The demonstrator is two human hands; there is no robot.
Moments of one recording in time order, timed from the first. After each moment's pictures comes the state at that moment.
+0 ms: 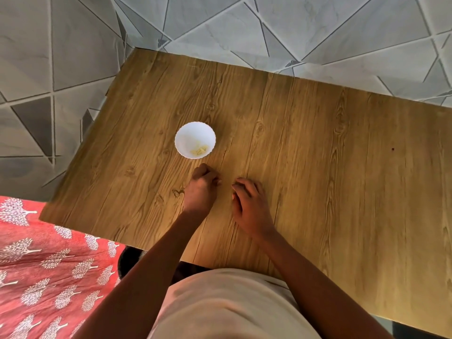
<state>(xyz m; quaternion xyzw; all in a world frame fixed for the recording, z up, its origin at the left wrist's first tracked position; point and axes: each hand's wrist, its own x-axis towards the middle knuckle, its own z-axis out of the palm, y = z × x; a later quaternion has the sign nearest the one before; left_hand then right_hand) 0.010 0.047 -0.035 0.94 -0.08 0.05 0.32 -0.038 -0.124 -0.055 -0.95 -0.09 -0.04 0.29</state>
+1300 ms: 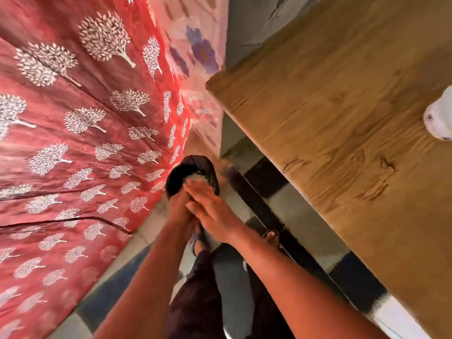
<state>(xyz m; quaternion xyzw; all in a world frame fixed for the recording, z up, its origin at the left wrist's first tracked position) -0.239 0.331 -0.123 0.32 0.55 0.04 0.77 -0.190 0.237 -0.139 -0.76 -0.34 0.37 0.41</state>
